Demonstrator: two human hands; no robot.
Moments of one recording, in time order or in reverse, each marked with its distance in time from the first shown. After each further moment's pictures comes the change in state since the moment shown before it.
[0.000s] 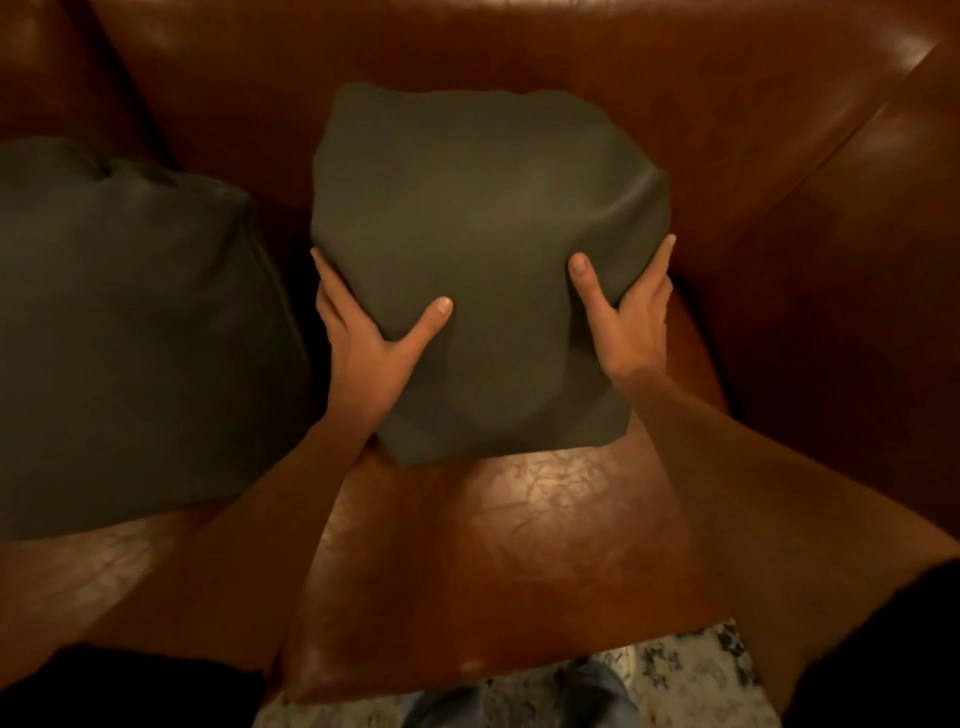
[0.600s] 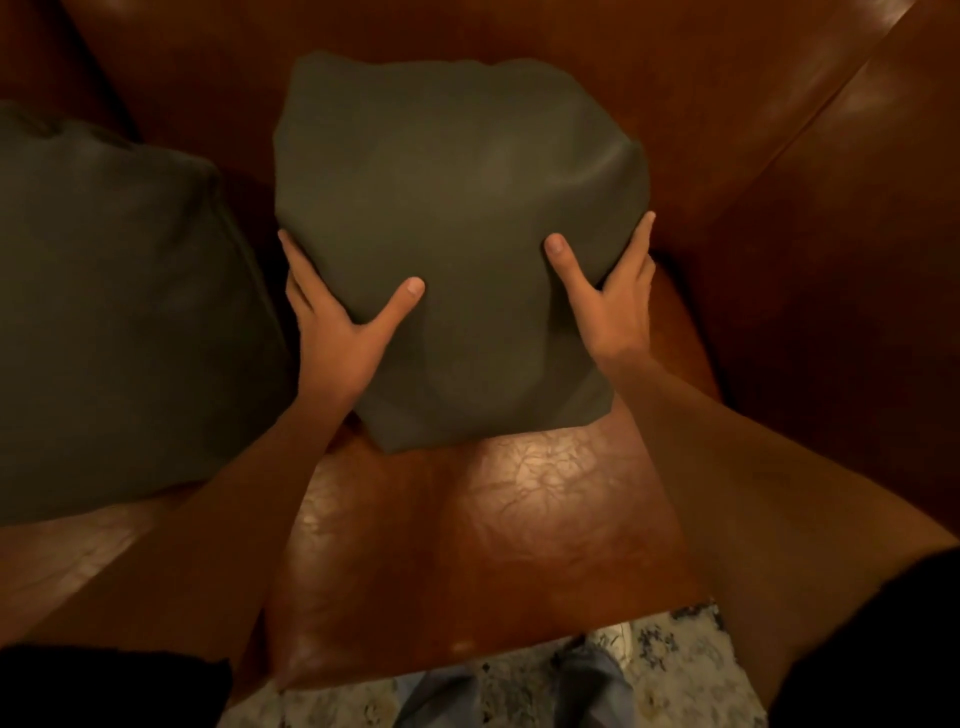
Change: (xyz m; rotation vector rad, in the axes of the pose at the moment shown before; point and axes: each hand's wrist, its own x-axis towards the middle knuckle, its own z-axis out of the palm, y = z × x) left_hand -0.012 -0.007 0.001 -0.003 0.004 -0.001; right_hand -0.008 0.013 -0.004 0.077 -0.011 0.000
